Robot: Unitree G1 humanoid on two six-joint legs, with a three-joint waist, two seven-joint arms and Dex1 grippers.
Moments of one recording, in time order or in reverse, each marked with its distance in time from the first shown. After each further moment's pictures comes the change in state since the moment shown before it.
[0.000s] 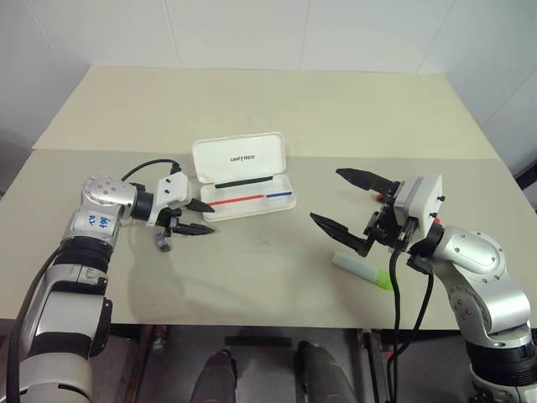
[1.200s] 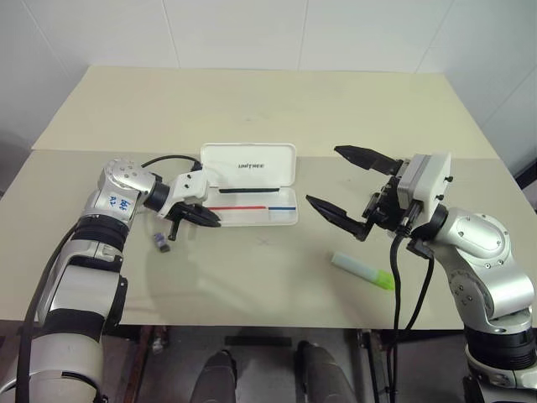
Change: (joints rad) left arm -0.162 -0.051 -0.092 0.136 0.133 -0.003 -0.100; right arm -0.111 0.000 0.002 -0.005 0.003 0.021 -0.008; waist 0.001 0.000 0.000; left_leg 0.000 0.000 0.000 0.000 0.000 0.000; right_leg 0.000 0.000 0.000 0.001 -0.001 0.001
